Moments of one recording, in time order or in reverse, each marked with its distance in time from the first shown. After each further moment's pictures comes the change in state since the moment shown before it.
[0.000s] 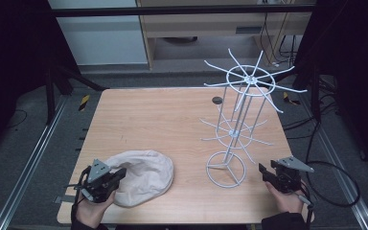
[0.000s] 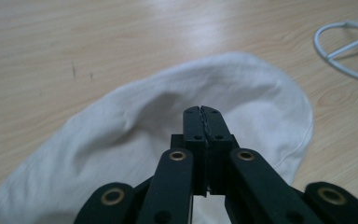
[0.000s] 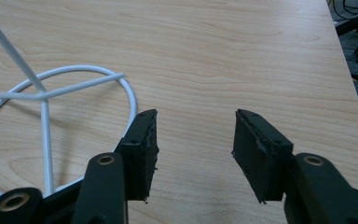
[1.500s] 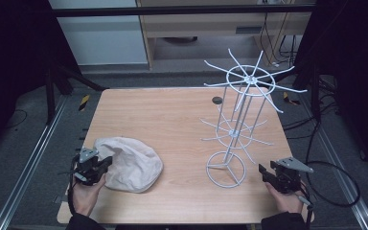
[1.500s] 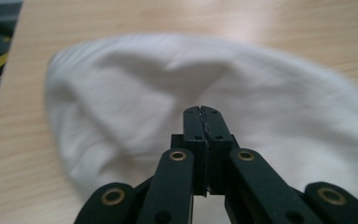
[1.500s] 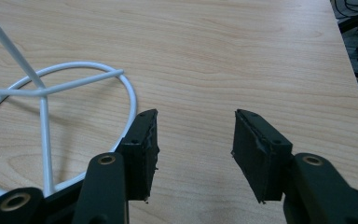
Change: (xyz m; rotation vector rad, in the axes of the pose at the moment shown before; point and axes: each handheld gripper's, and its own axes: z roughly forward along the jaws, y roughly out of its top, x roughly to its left) left arm 0.055 0.008 0.035 -0.014 0.101 -0.137; right arm 0.000 -0.002 0.001 0.006 0.000 -0.002
